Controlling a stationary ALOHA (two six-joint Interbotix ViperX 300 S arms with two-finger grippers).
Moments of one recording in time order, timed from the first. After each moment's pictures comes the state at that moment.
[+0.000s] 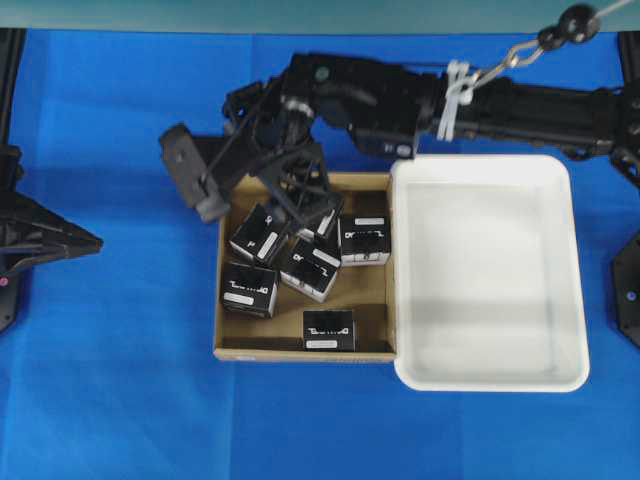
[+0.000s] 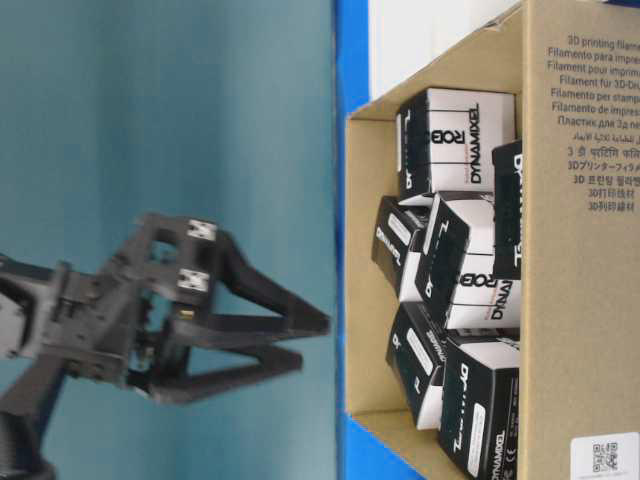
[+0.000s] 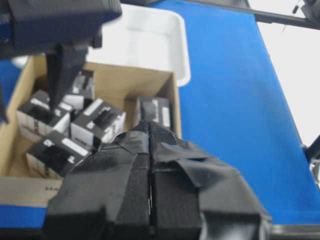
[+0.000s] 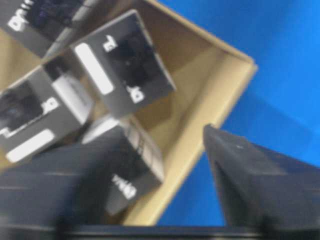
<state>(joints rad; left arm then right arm) -0.06 -1.08 1.08 0.01 0.20 -0.18 -0.20 0.49 -0.31 0.08 1.12 -0.82</state>
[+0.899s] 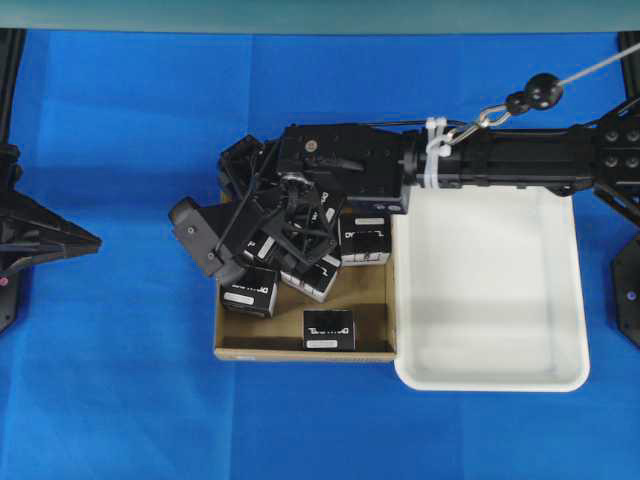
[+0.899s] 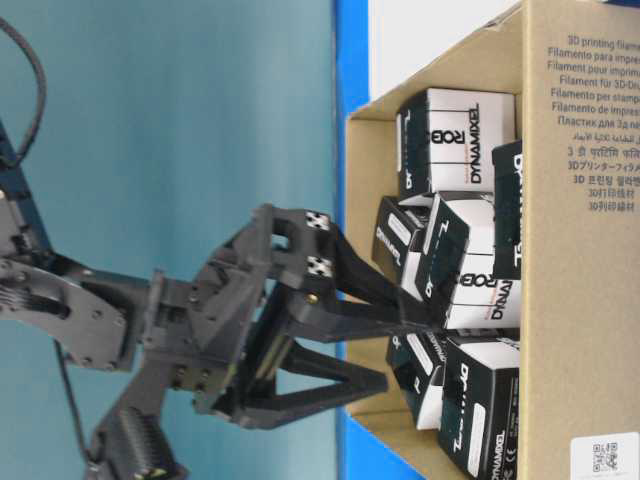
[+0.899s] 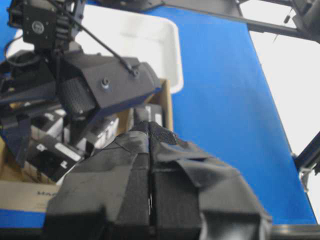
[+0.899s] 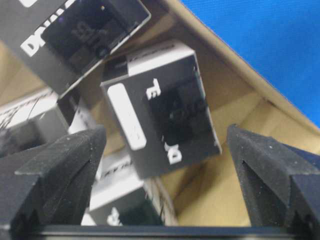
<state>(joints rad) -0.06 -1.08 1.06 0.01 0.20 -0.21 -0.13 0.54 -0.21 0.03 0.99 -0.87</state>
